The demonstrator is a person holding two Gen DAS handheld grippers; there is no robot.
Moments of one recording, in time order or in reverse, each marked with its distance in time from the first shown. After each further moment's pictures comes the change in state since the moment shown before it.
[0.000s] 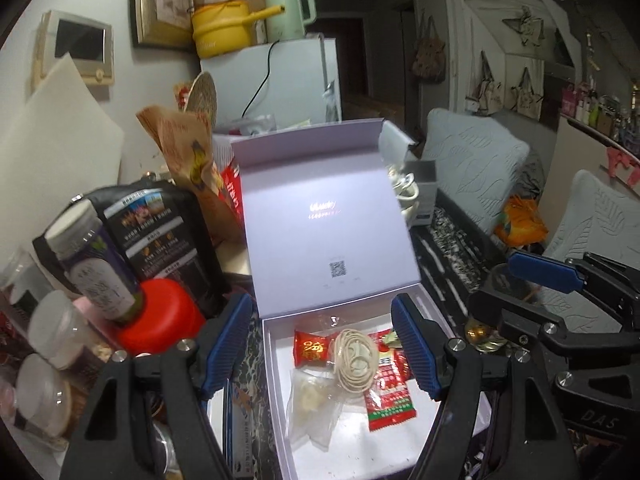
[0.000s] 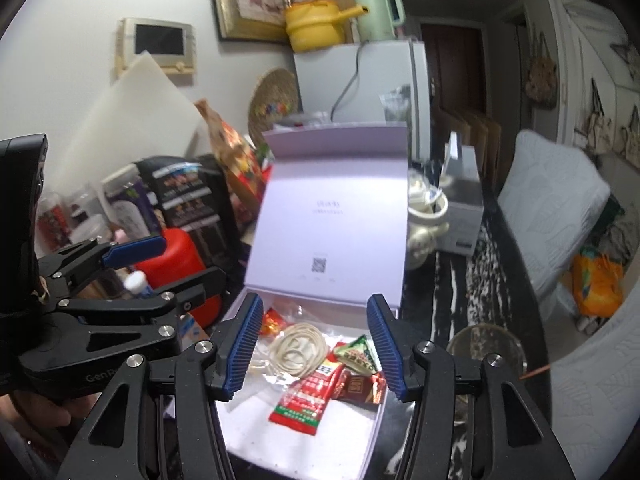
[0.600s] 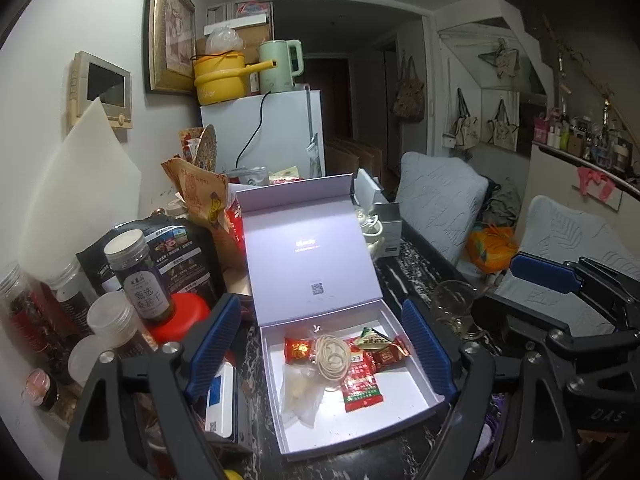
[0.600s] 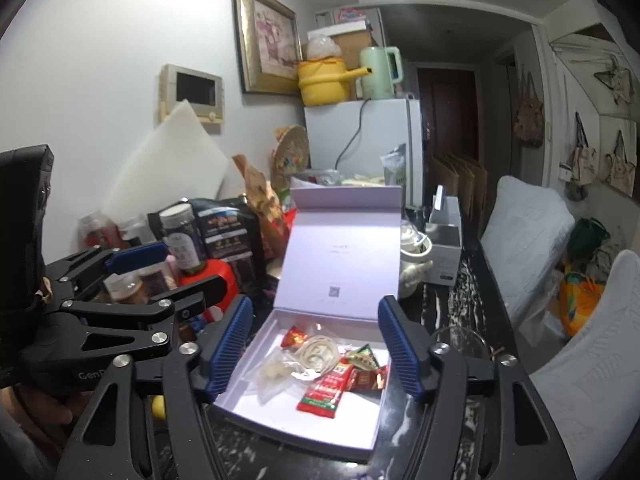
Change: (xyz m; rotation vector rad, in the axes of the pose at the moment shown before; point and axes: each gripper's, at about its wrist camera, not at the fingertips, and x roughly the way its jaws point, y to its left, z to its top) left arm -0.105 -0.003 -0.015 0.003 -0.149 -0.054; right arm -0.109 0.038 -0.015 -0.019 -0.164 -0.015
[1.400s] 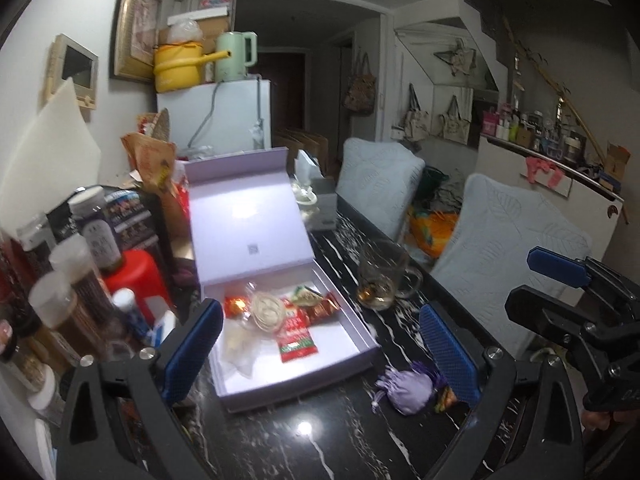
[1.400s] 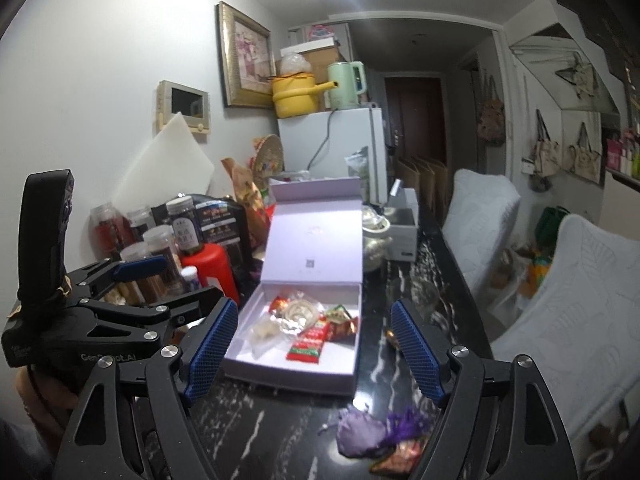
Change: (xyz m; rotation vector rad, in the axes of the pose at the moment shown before) left arm -0.039 -0.036 -0.058 0.015 0.037 -0.195; right arm -0.093 0.007 -0.062 0.052 -0.035 -0.112
